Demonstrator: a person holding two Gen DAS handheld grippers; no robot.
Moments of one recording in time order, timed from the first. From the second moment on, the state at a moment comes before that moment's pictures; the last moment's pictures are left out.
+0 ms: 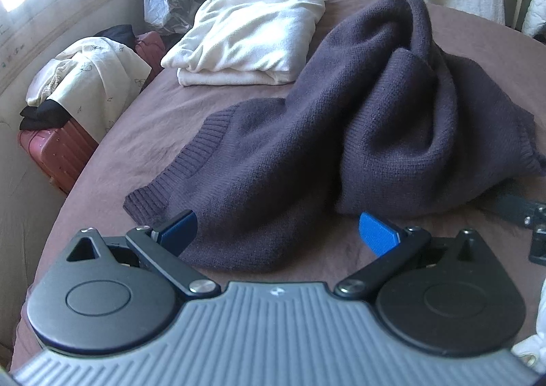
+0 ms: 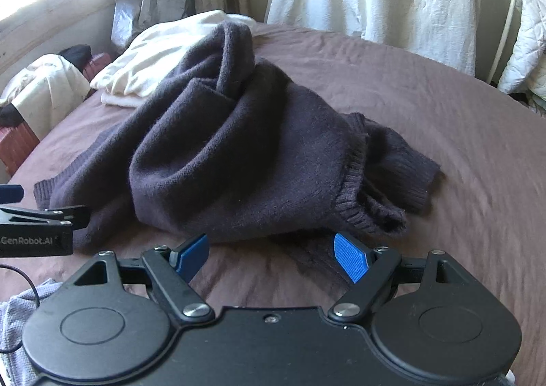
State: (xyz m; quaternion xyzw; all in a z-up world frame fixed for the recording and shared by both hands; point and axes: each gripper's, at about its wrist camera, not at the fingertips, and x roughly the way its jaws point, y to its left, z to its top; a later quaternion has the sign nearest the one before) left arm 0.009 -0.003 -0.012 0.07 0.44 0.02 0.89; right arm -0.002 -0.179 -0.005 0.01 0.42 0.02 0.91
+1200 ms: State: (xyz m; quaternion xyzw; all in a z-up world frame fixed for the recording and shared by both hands) left arm 0.024 0.031 -0.025 0.05 0.38 0.07 0.92; right arm 0.005 -0.205 -0.034 0.12 0.44 0.08 0.89
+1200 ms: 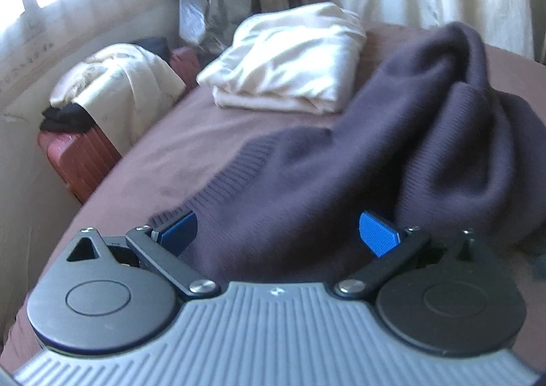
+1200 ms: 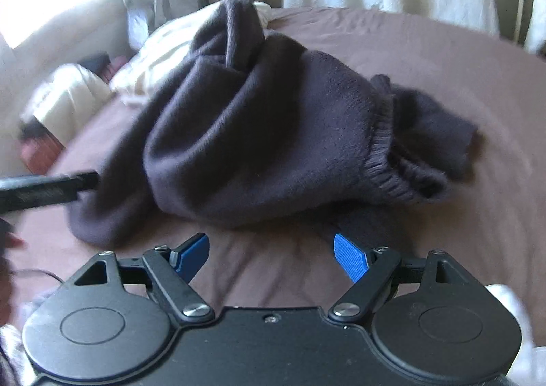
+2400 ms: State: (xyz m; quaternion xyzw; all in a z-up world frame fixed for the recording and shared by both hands) left arm 0.057 0.022 -0.047 -0.07 0.34 -0.19 0.92; right arm 0.073 -0.170 0.006 -0.02 0.40 0.27 0.88
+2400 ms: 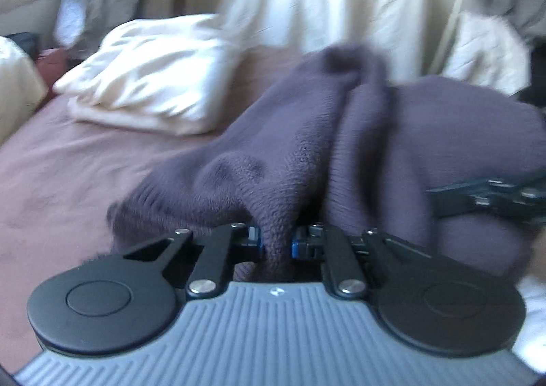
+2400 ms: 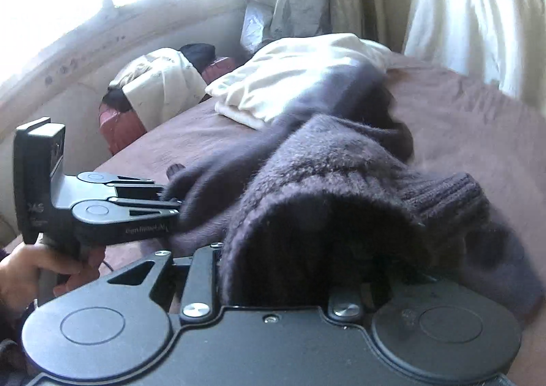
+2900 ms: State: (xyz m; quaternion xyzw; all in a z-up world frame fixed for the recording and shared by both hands) left arm 0.003 -0.040 -0.052 0.04 0.37 -0.19 0.91; right arm 0.060 -0.199 0.005 -0.14 0.53 0.18 0.81
